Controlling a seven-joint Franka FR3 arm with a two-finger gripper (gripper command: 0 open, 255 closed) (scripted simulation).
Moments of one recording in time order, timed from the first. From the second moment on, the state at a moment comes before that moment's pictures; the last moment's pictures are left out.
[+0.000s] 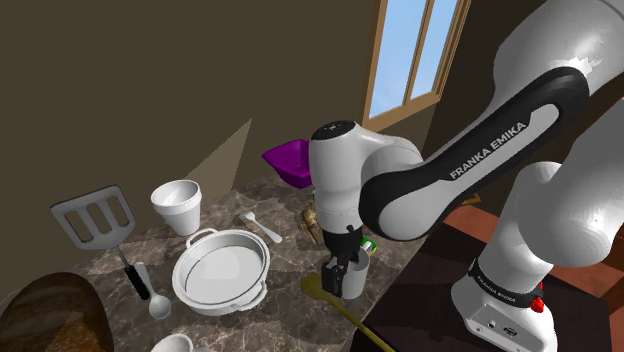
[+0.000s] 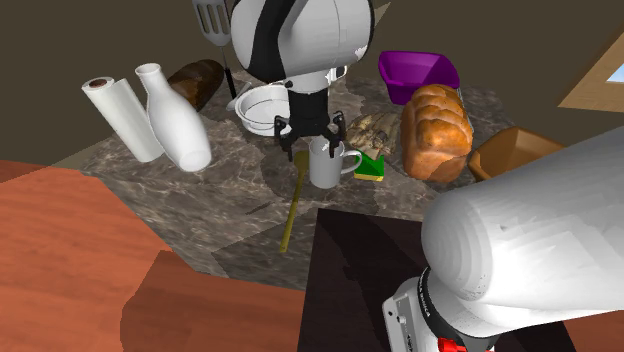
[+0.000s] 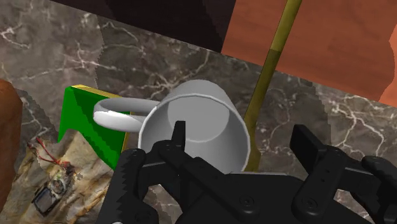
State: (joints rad) arm 0.21 -0.24 0.59 -2.63 0.26 2.26 0.36
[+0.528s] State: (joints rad) arm 0.21 -0.23 0.59 -2.64 0.26 2.27 0.36
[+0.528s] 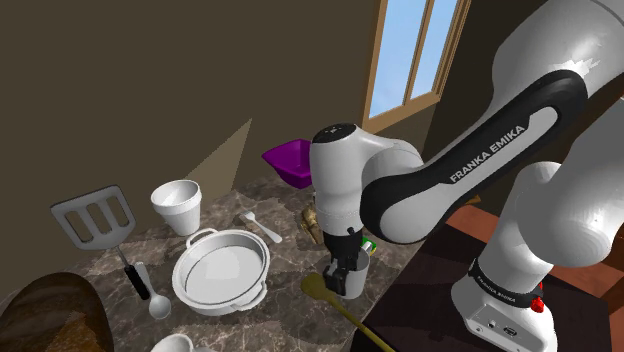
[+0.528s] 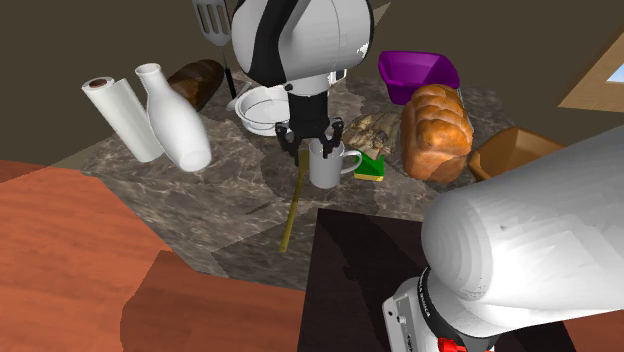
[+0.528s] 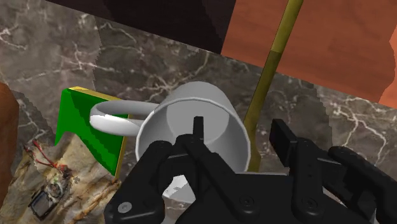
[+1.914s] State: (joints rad) arm 0.23 -0.36 0.55 -2.58 0.28 2.08 0.34
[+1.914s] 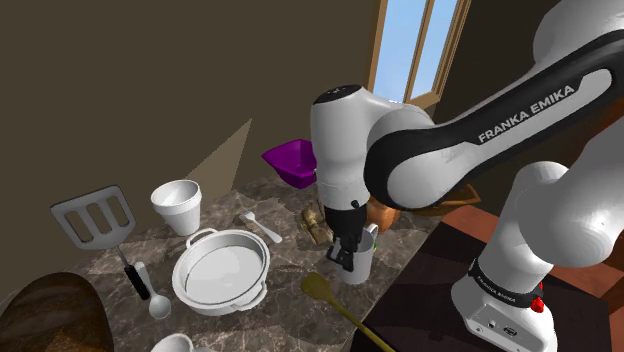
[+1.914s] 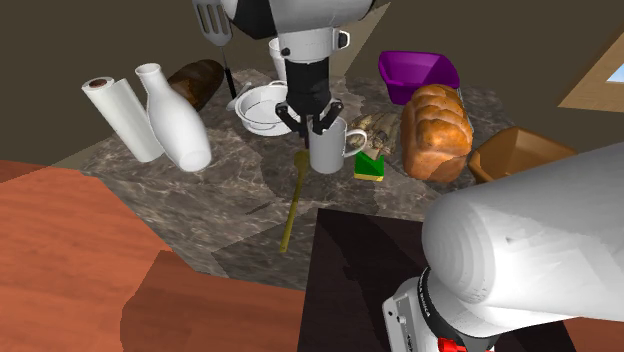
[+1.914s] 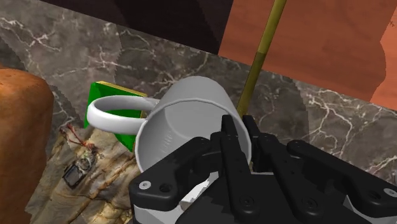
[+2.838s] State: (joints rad) arm 0.24 -0.47 0.50 -2.47 0.28 1.87 0.33
